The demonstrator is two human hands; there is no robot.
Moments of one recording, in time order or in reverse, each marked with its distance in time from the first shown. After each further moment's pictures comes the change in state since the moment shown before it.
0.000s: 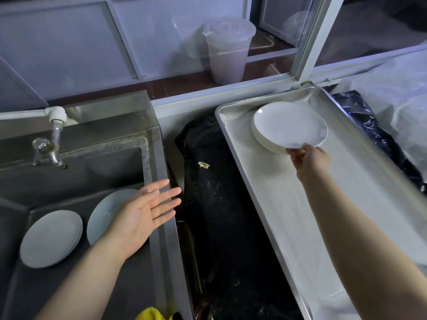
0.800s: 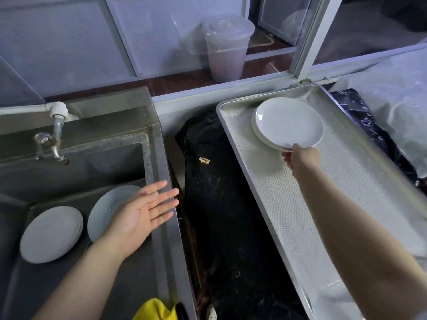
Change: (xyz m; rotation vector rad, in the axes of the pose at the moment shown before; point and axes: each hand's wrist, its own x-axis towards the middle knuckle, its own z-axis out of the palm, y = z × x) left_hand -0.009 -0.006 -0.012 -0.006 0.021 -0.036; right_hand -0.004 0.015 0.006 -0.618 0.090 -0.061
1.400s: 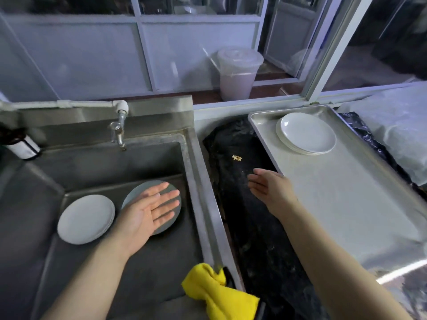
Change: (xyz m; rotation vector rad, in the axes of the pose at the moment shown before) left_hand -0.088 0.004 -0.110 -0.131 -0.002 0.074; right_hand -0.246 0.042 0.030 0.182 -0.506 0.040
